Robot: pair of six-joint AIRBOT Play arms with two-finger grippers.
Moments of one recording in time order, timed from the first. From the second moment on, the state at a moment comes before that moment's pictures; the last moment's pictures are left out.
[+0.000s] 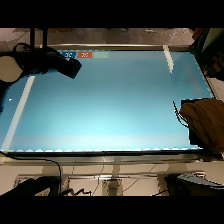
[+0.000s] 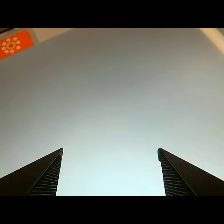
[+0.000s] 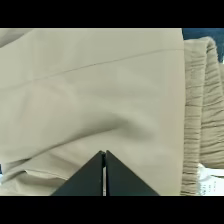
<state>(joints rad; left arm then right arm) -0.36 -1.19 1.66 1.51 -1.03 -1.35 -1.21 -1.31 1.40 -1.25 1.34 1.83</state>
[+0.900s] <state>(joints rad) -0.36 -1.19 1.66 1.53 -1.03 -1.35 -0.19 -1.15 1.41 -1.47 1.21 1.34</state>
